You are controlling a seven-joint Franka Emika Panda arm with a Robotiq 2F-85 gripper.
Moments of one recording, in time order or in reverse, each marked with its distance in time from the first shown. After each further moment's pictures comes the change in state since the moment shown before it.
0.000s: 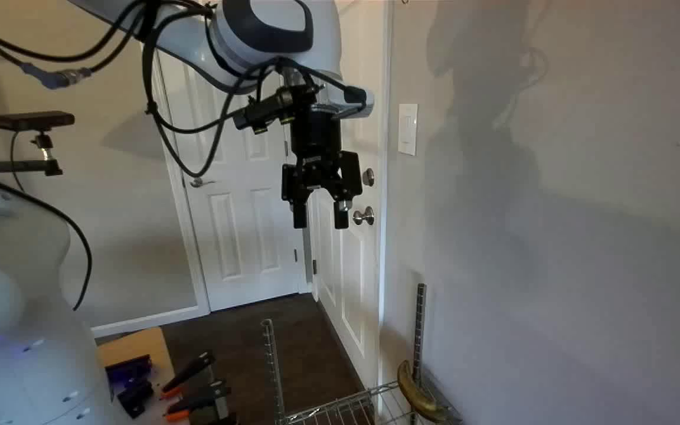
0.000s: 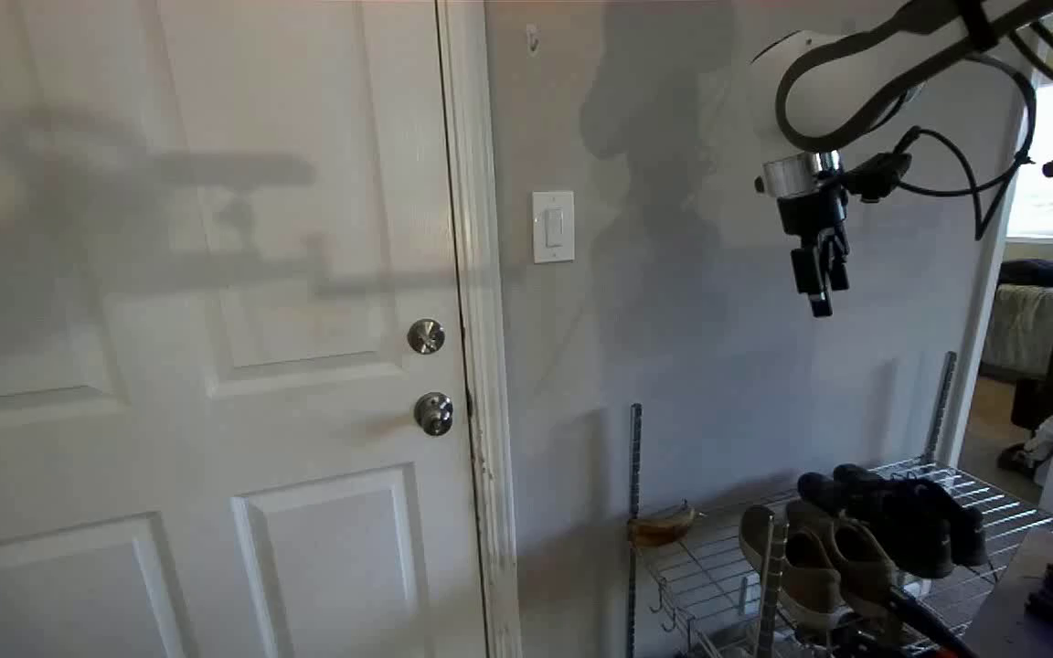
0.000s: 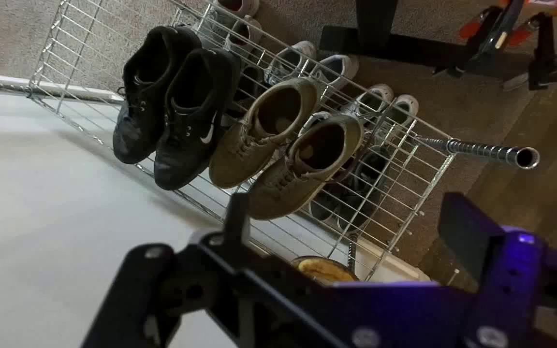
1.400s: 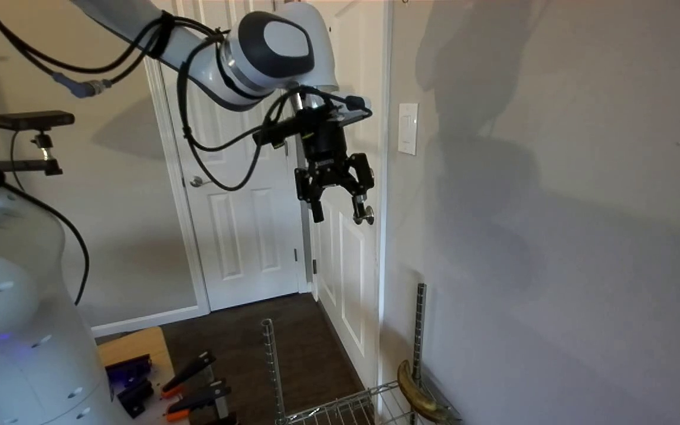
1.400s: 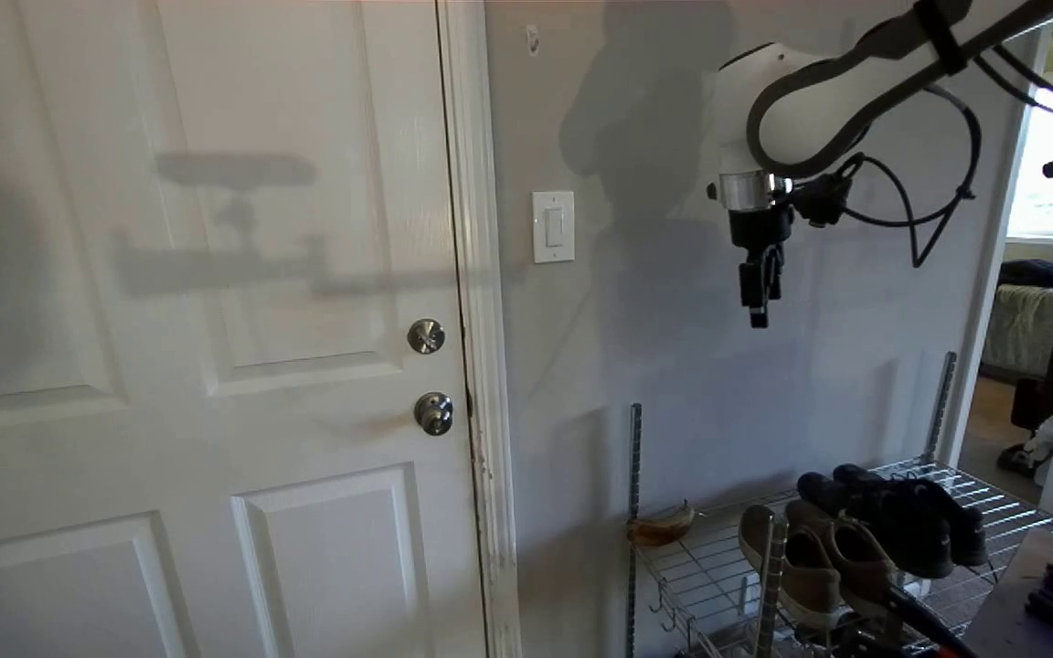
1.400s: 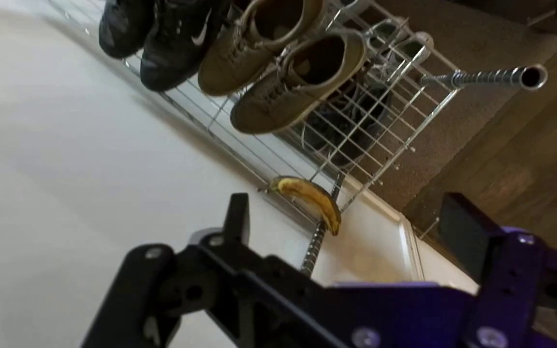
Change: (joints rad) arm 0.089 0.082 0.019 0.002 -0.009 0.228 0.000
